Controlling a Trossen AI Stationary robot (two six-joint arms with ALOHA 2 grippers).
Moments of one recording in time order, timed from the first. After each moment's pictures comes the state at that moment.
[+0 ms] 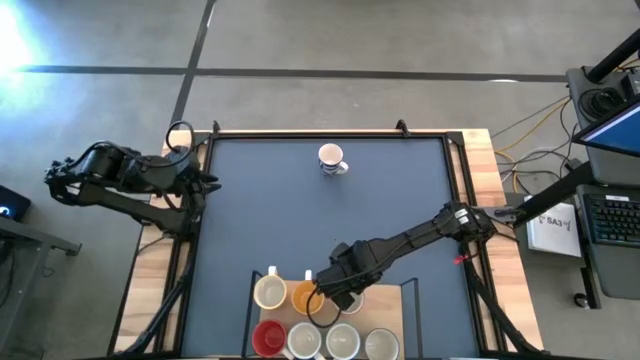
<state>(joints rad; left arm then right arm) -0.15 0.77 1.28 -1.30 -0.40 -0.54 0.40 2.18 2.19 -1.57 -0.06 1.18</state>
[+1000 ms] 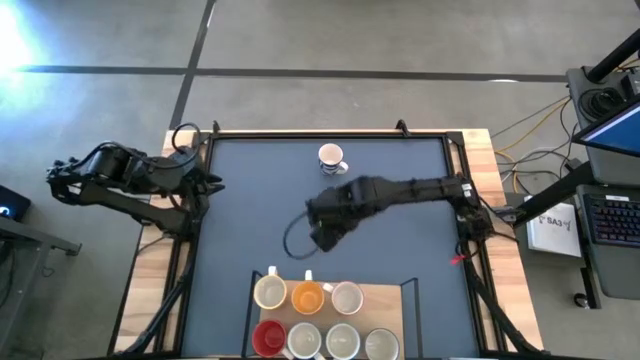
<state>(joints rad) -0.15 0.80 1.28 -1.28 -0.41 -0.51 0.13 2.08 2.22 -1.47 0.09 0.93</state>
